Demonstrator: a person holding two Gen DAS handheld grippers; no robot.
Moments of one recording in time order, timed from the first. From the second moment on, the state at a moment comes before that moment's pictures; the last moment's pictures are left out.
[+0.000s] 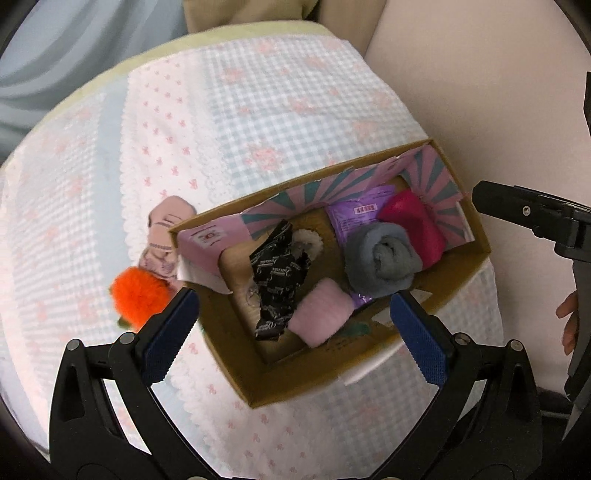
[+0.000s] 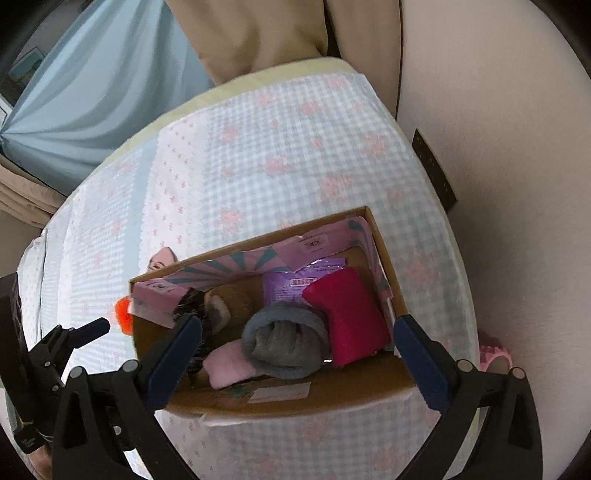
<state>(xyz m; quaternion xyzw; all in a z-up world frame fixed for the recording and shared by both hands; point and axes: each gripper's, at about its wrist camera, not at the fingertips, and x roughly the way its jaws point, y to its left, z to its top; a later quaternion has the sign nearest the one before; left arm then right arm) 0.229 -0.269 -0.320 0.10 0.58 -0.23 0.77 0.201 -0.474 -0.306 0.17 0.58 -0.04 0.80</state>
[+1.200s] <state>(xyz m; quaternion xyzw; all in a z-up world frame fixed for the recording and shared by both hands) 0.092 -0.067 -0.179 0.03 0.48 -0.04 0.87 0.099 -0.323 -0.157 0.03 0.50 0.02 0.87</state>
